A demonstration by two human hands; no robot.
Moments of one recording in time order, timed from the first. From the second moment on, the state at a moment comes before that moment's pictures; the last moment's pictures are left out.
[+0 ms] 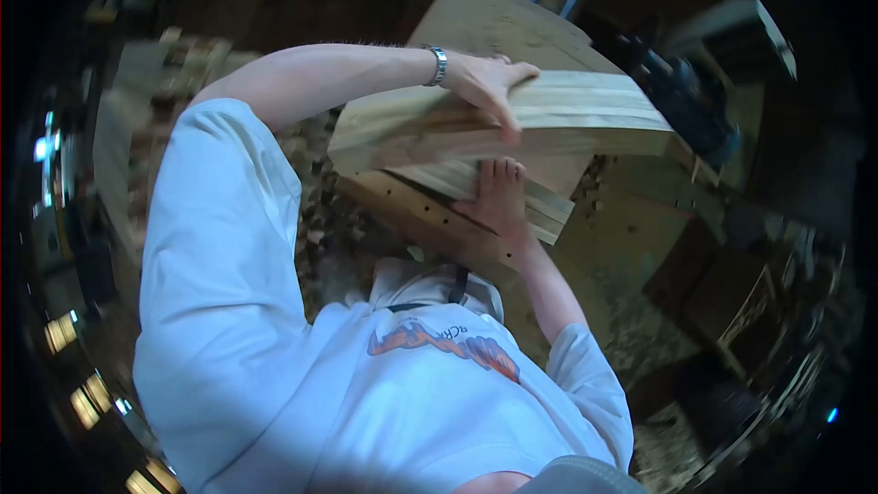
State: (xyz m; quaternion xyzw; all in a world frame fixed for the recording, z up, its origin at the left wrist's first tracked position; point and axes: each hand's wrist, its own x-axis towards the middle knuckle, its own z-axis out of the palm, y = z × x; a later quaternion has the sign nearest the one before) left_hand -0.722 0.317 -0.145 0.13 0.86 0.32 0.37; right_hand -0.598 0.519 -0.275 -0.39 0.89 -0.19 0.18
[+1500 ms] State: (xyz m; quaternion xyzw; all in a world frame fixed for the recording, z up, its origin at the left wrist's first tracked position) left_hand 0.344 0.901 -0.616 0.84 0.35 -0.22 0.36; right_hand 0.325 0.603 -0.613 -0.76 0.23 0.23 0.56
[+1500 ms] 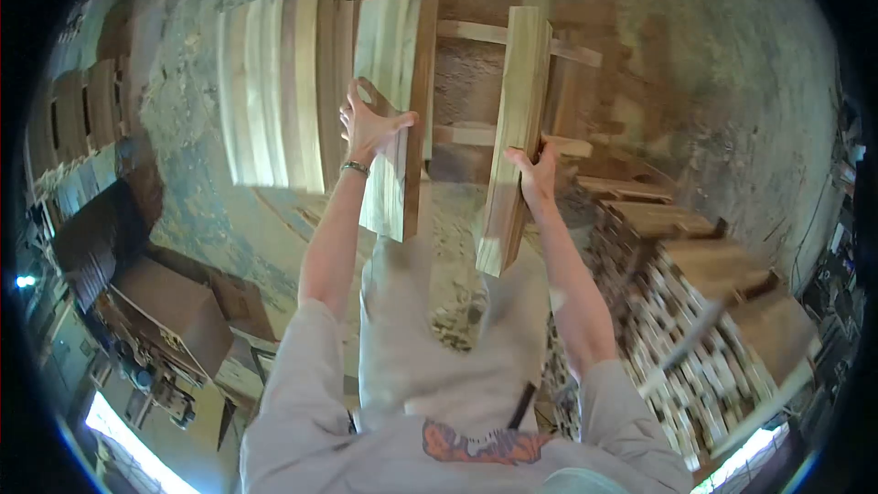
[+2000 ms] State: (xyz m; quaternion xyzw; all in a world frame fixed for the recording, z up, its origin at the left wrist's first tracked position) left_hand 0.382 0.925 -0.780 0.96 0.28 -0.06 0.07; right_hand 0.380 0.781 -0.790 -0.85 0.23 0.17 0.44
